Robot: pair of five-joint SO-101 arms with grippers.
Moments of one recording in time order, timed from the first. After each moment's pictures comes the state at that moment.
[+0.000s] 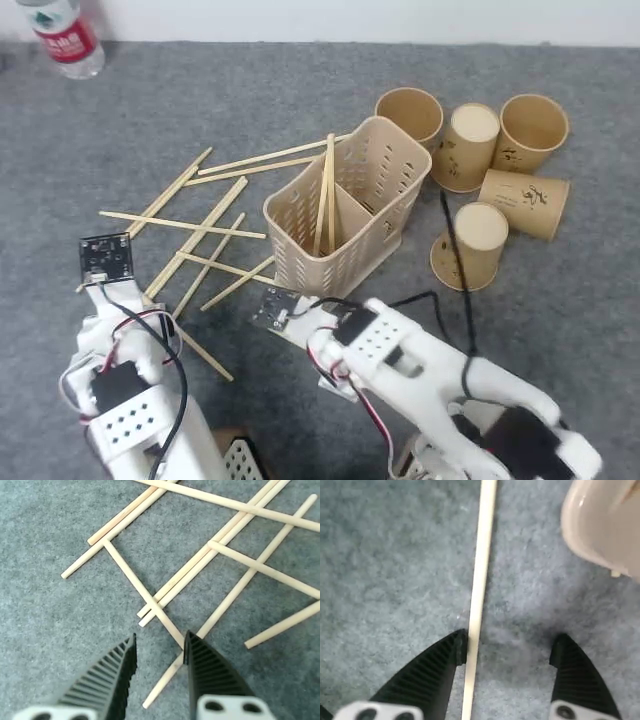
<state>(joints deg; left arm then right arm) -36.2 -78.1 87.9 54.0 -9.9 -51.0 -15.2 56.8 56.1 17.9</state>
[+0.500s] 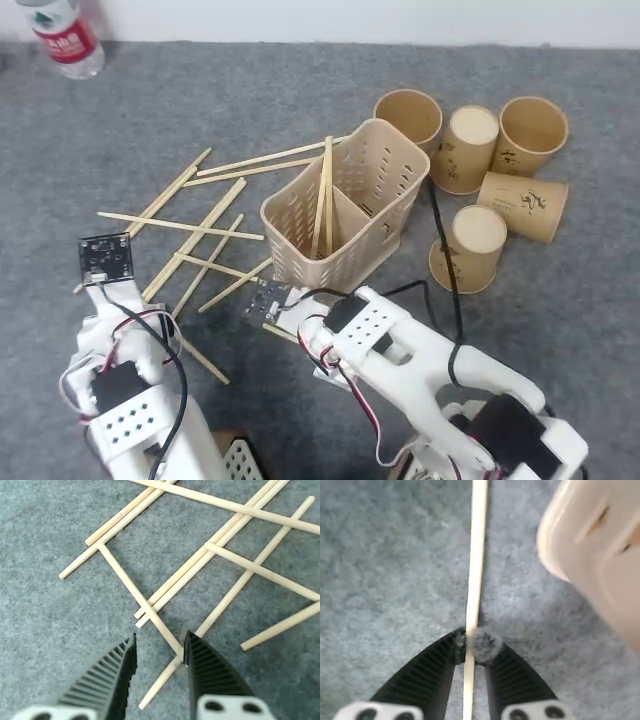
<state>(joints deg) -36.2 -78.1 87.9 54.0 -9.9 -50.5 -11.9 52.7 56.2 21.8</state>
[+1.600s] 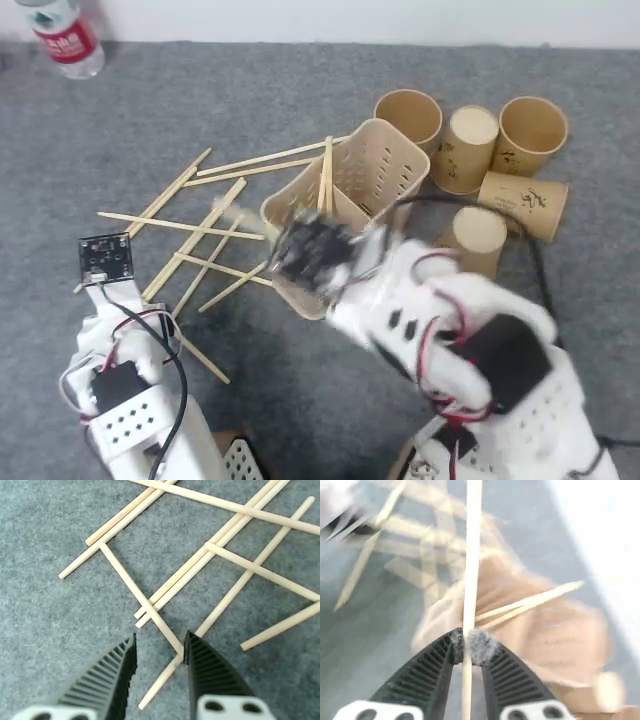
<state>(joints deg) -36.2 -78.1 87.9 54.0 -9.7 -40.9 -47.7 11.4 78.9 29.3</state>
